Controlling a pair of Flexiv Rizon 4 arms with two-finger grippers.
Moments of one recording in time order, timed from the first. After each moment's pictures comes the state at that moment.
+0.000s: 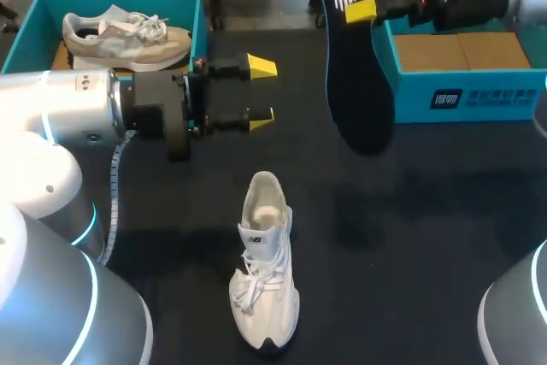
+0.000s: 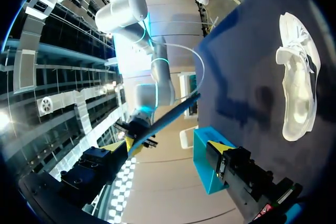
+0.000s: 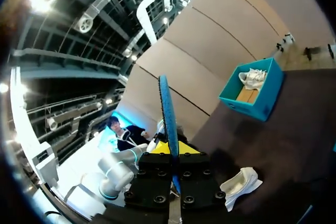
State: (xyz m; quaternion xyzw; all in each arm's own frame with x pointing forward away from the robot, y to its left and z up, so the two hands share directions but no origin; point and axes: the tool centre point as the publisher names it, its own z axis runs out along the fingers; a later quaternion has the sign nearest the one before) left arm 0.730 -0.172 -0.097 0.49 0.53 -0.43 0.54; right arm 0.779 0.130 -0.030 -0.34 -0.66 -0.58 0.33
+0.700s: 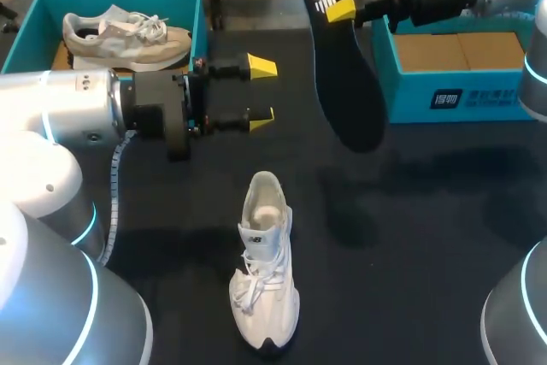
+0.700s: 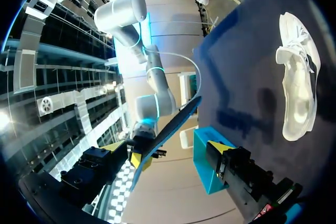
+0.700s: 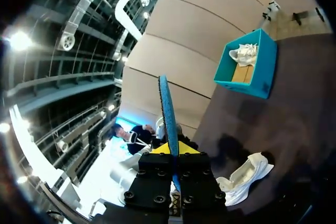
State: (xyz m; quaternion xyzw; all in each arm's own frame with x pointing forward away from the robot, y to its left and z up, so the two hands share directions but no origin) left arm 0.731 -0.172 -0.097 0.49 0.53 -0.43 0.54; right arm 0.800 0.148 -0.042 -0.39 -0.64 -0.51 0.42
